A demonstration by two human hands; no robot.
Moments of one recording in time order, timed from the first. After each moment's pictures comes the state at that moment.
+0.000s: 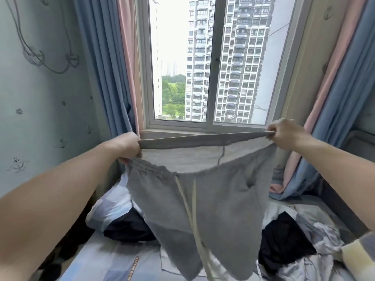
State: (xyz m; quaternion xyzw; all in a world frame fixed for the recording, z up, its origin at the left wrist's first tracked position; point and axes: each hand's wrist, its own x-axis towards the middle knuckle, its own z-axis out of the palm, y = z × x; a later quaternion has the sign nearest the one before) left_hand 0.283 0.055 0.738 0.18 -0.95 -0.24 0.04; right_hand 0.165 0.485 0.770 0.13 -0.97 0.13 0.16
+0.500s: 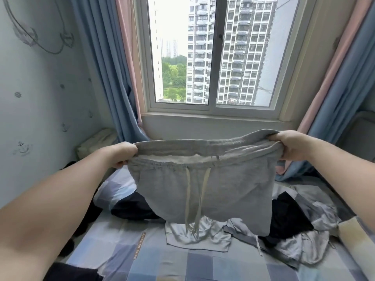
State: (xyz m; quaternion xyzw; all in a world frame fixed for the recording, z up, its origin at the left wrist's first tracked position) left_hand 0.289 0.023 0.655 0.26 -0.89 -0.37 -0.03; right_hand 0.170 0.495 0.692 -0.02 -0.76 0.63 -0.18
